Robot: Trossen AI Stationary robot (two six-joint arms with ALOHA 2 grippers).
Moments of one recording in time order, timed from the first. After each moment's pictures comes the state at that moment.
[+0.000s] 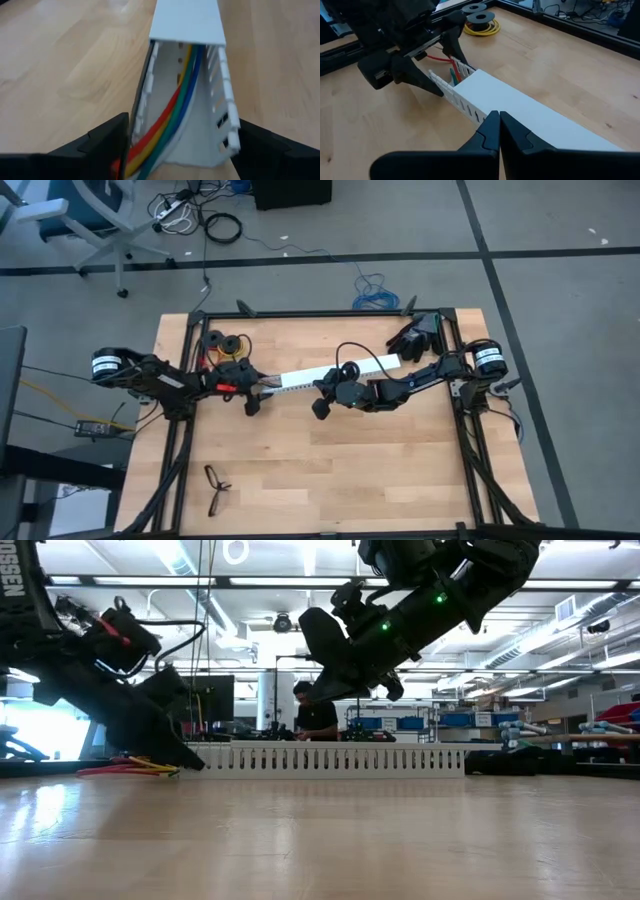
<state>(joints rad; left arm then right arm) 0.33 1.37 0.06 0.77 0.04 0.01 0.10 1.83 0.96 0.41 0.56 0.43</state>
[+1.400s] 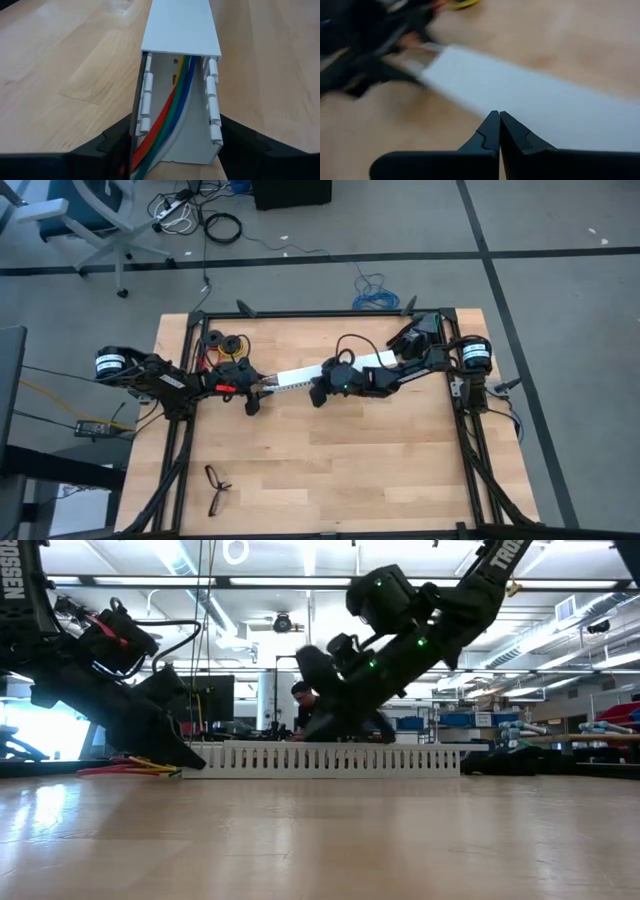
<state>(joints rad) 0.33 1.40 0.04 0.84 0.04 0.00 -0.04 1.92 0.97 0.42 0.31 0.68</state>
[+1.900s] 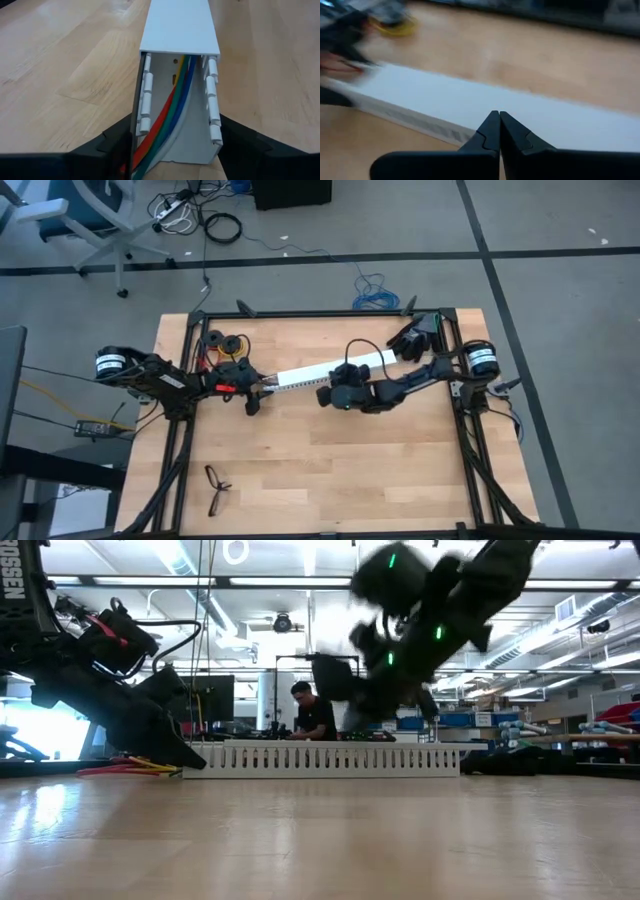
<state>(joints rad) 0.33 1.40 0.04 0.84 0.05 -0.01 0.09 1.87 0.97 0.22 0.83 0.73</state>
